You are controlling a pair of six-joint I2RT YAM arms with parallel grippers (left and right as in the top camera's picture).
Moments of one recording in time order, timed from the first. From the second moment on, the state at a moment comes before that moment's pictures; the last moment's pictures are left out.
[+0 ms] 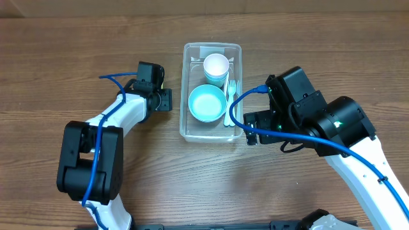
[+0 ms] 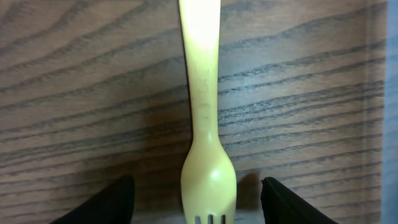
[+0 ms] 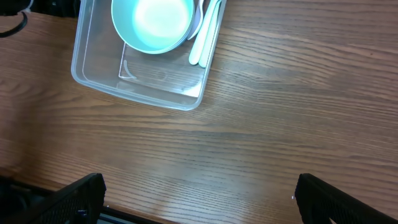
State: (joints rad) left arm -0.19 1.92 1.11 -0.31 -0.04 -0.17; right arm 0.53 1.33 1.53 -1.40 -0.02 0.35
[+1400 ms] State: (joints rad) left arm -0.44 1.80 1.55 -0.64 -0.17 -0.19; right arm 0.53 1.33 1.53 -1.40 -0.02 0.35
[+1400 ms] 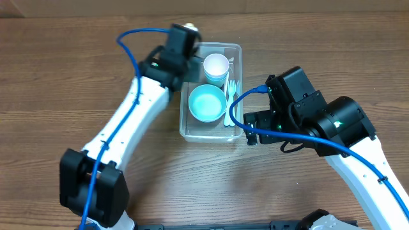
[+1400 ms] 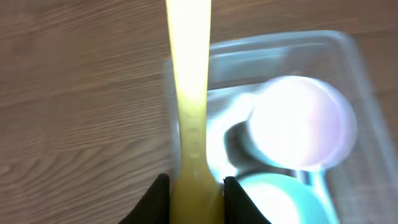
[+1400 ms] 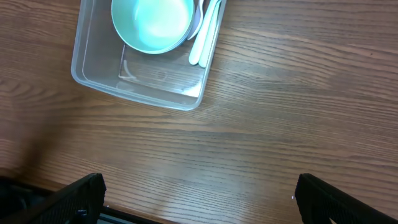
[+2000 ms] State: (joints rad) left arm -0.63 1.95 1.55 -0.61 0.05 -0.47; right arm 0.53 1.33 1.53 -1.40 -0.02 0.35
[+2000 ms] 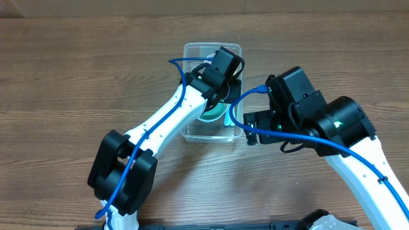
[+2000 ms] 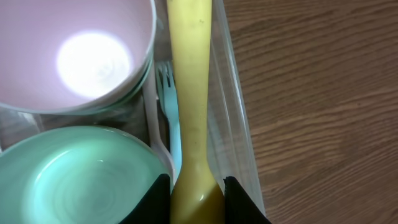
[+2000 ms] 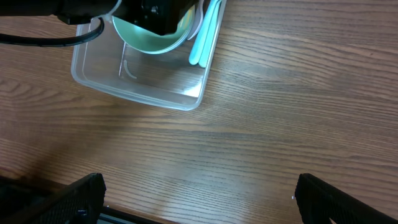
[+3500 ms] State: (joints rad) left arm -0.63 0.72 1.10 -1.05 -0.13 -0.28; right arm 0.53 1.33 1.53 -1.40 -0.02 0.35
